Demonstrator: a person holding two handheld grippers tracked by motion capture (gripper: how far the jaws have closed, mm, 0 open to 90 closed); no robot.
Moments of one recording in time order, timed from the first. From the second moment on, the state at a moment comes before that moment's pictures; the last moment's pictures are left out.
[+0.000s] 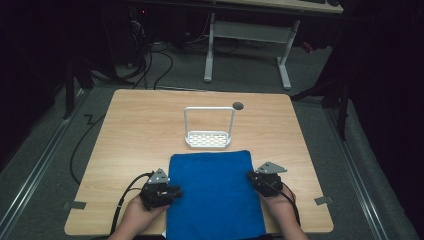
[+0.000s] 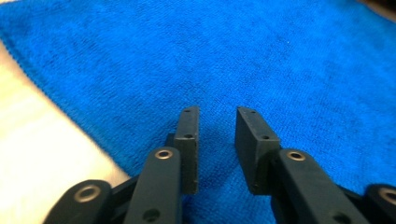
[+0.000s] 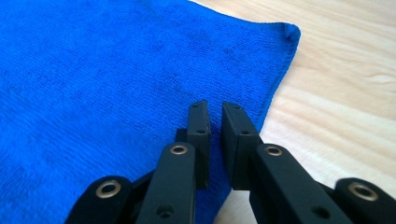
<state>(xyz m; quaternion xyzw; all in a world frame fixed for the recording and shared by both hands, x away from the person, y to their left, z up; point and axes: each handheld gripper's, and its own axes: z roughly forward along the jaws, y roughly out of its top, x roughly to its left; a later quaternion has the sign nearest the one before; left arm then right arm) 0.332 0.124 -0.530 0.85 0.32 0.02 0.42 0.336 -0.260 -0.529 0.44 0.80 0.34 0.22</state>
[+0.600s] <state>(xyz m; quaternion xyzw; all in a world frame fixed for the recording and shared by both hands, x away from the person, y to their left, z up) 0.334 0.160 -0.519 0.80 0.38 0.04 0.46 0.305 -0.265 -0.518 0.42 0.80 0.40 0.19</state>
